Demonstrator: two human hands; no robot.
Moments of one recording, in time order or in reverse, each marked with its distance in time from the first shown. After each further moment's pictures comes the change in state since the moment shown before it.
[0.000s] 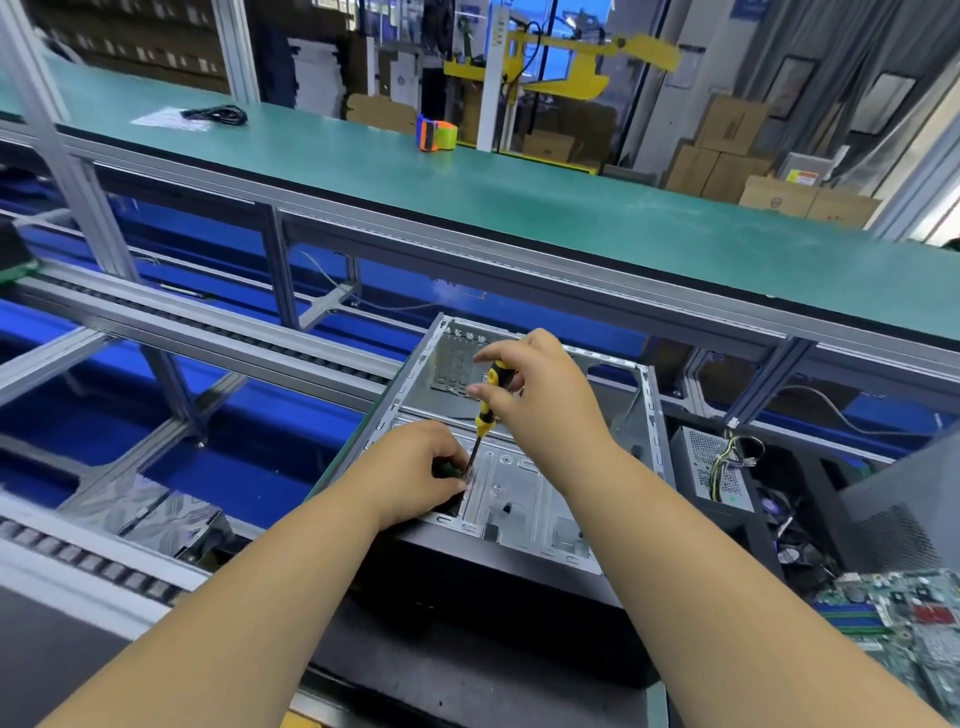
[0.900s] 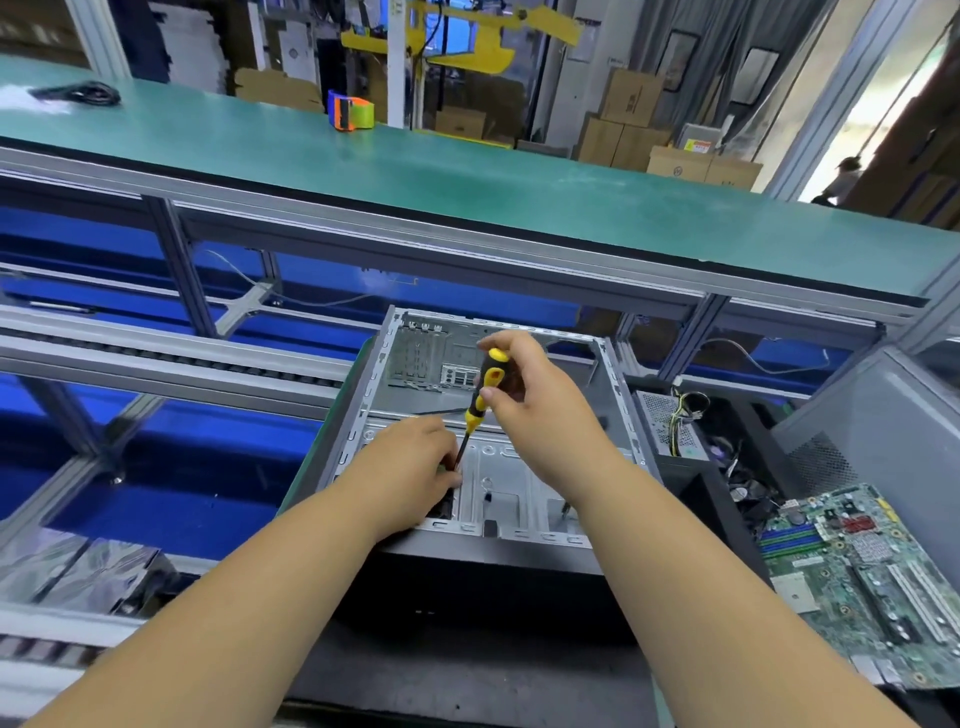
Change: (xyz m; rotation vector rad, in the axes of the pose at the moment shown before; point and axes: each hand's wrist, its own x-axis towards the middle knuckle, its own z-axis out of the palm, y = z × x) left_hand 0.017 -0.005 0.005 0.231 -0.037 0.203; right_hand -0.024 0.002 0.005 0.177 0.005 0.211
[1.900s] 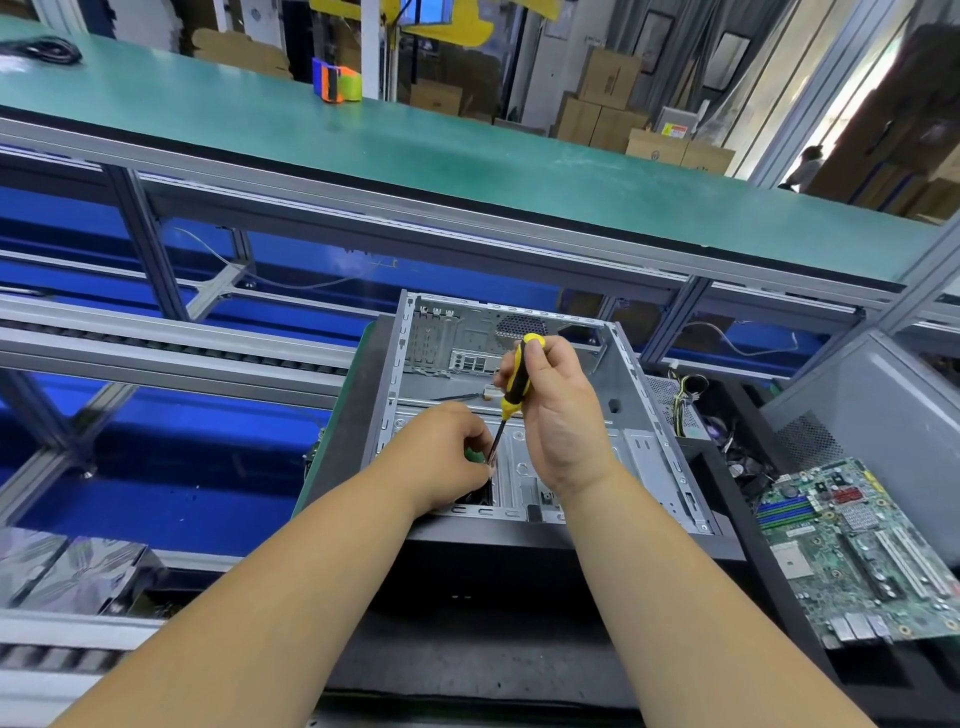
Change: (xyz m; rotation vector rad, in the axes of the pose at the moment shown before) left_hand 0.001 -0.014 -0.004 -0.390 -0.080 -0.093; right_hand 0.008 -0.003 0.057 0.878 0.247 0.143
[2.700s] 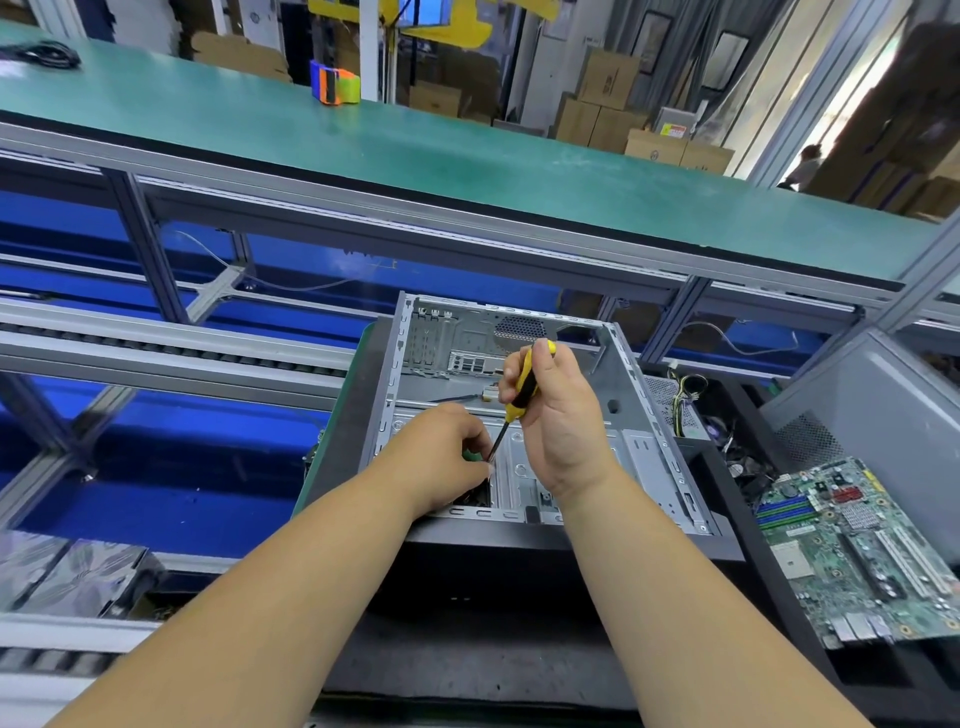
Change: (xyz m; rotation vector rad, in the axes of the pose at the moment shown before) left_hand 0.002 -0.001 0.002 0.021 0.009 0.011; right_hand 0.003 0.004 -0.004 0.114 -0.012 0.021
